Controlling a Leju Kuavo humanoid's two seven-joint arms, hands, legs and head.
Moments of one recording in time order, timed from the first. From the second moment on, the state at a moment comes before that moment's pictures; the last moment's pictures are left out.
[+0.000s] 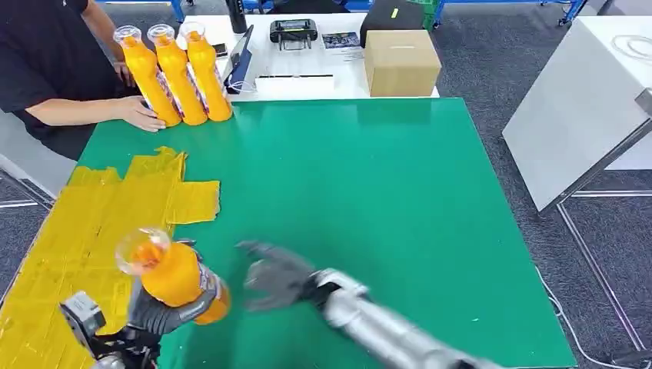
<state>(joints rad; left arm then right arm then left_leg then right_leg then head) 0.18 -0.07 0.02 -1.67 -0.07 -0.22 -0.56 -0.49 0.05 0.87 -0.91 0.13 0.11 -0.21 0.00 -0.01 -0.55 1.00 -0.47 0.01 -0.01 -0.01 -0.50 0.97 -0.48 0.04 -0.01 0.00</state>
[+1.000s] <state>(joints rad) 0.18 -0.03 0.12 -1.45 -1.25 0.63 -0.45 -0.29 -0.29 0.41 -1.48 0.11 0.22 -0.23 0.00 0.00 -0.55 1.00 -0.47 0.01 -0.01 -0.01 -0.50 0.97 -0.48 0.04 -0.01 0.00</state>
